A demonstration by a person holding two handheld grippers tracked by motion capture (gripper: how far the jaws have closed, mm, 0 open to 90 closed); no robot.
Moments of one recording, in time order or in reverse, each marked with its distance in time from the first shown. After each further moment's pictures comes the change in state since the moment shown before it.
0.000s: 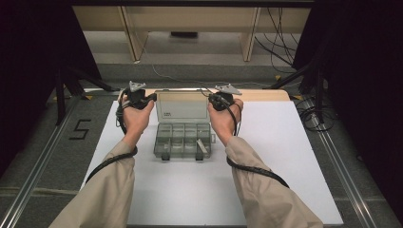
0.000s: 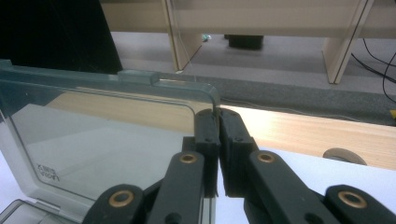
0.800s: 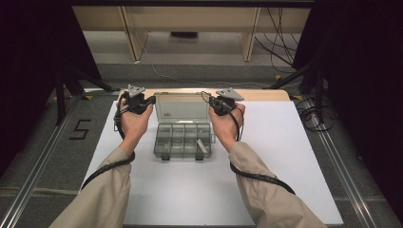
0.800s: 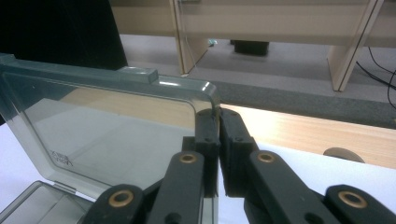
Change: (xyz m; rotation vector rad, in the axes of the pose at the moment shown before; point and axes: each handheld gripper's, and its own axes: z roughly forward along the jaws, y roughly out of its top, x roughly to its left) left arm -0.012 -0.004 -0.014 -0.023 0.009 -0.009; right arm 0.002 -0.007 -0.018 -0.014 0.026 -0.025
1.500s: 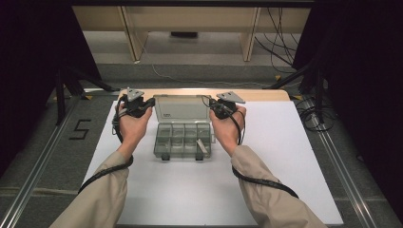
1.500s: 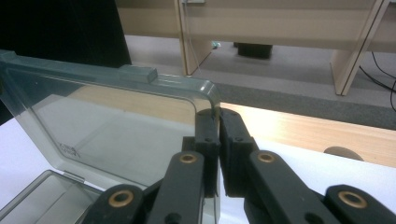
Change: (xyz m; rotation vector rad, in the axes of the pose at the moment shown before) left arm -0.008 -0.005 -0.010 -0.024 0.012 -0.009; right arm 0.002 -0.005 -0.010 -0.011 0.016 -0.018
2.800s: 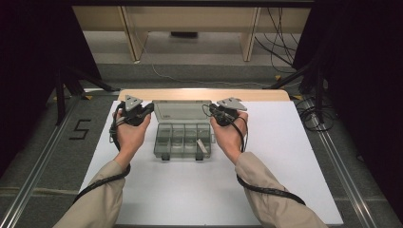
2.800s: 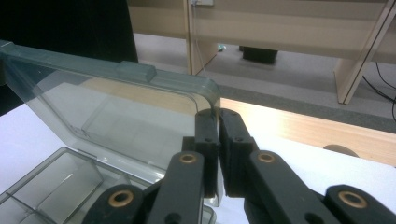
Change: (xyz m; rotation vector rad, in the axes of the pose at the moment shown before) left arm -0.017 -0.011 -0.019 -0.036 0.018 -0.017; right arm 0.004 -0.011 -0.019 -0.017 0.023 -0.053
